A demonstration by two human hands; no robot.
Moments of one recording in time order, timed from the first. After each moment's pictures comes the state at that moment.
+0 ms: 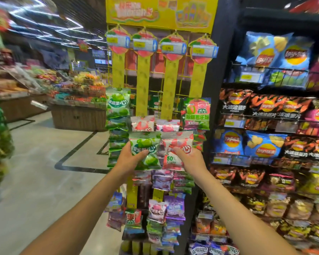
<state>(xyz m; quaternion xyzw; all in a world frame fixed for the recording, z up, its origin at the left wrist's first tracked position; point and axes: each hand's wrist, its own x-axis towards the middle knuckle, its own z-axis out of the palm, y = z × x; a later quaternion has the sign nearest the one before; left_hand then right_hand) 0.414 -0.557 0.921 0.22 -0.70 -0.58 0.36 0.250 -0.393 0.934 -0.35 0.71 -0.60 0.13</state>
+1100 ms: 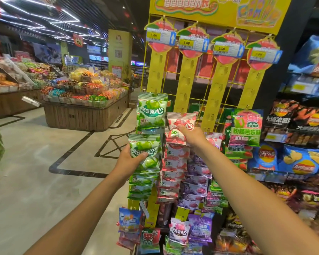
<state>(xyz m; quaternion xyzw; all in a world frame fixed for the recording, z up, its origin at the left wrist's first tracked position) 0.448 -0.746 0.909 0.22 -0.69 -0.59 0.35 0.222 -0.628 0.990 -0.26 0.76 -0.59 0.12</state>
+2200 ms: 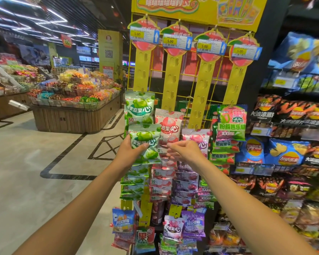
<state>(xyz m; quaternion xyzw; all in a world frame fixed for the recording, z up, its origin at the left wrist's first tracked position) 0.415 -0.736 0.933 0.15 -0.69 -0.61 0.36 0.256 -0.566 0.960 -0.32 0.70 -0.60 0.22</state>
